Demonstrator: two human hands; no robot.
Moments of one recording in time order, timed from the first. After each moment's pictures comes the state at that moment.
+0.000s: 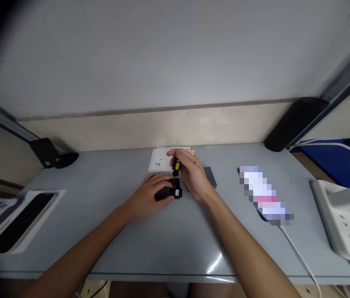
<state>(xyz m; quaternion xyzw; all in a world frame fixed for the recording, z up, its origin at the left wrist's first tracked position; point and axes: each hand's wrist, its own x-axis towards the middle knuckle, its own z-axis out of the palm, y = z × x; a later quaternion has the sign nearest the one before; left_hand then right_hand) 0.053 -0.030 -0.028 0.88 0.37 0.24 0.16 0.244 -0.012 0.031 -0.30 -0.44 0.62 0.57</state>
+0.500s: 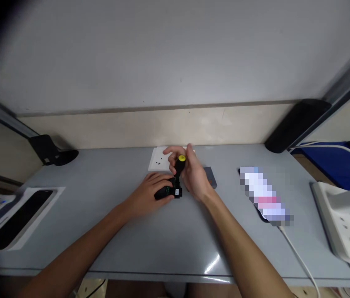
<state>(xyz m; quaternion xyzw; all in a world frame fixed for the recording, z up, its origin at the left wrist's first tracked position) 0.053 -0.030 -0.026 0.88 0.38 0.23 0.16 0.242 -0.013 0.036 -0.28 -0.48 0.63 0.55</state>
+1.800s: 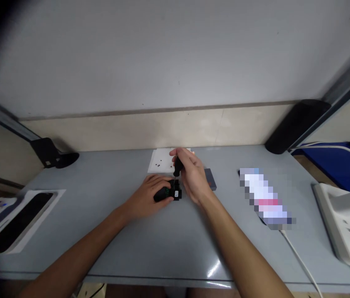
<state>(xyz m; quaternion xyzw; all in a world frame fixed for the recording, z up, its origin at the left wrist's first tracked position) 0.053 -0.030 -0.029 0.88 0.38 0.24 0.17 0.237 -0.010 0.033 -0.34 -0.41 0.60 0.61</state>
